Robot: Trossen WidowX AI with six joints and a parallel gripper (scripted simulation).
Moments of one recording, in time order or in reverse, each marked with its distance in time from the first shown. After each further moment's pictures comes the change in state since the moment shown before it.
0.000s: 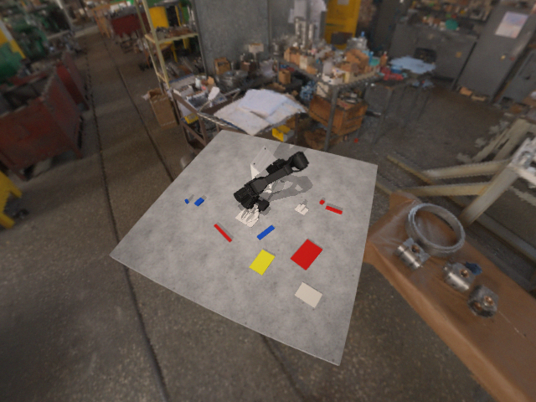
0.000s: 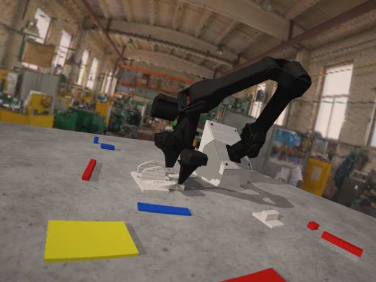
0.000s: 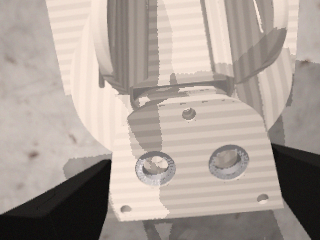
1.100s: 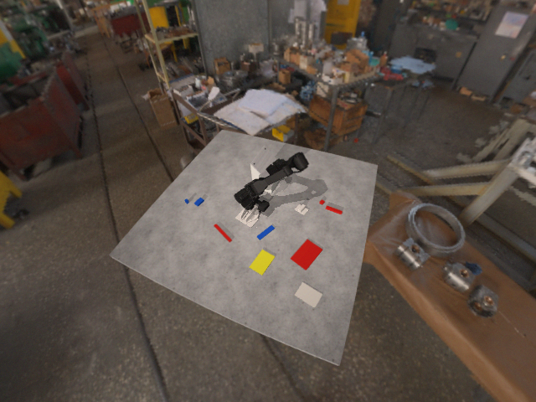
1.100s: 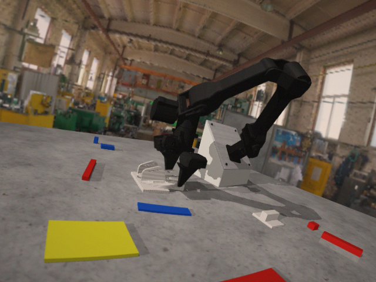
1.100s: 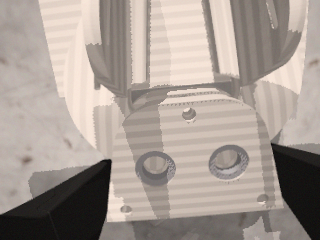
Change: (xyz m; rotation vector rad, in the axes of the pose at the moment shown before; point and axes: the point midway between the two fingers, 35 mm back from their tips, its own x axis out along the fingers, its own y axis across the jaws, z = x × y) arm 0.007 0.000 0.000 0.000 0.000 0.000
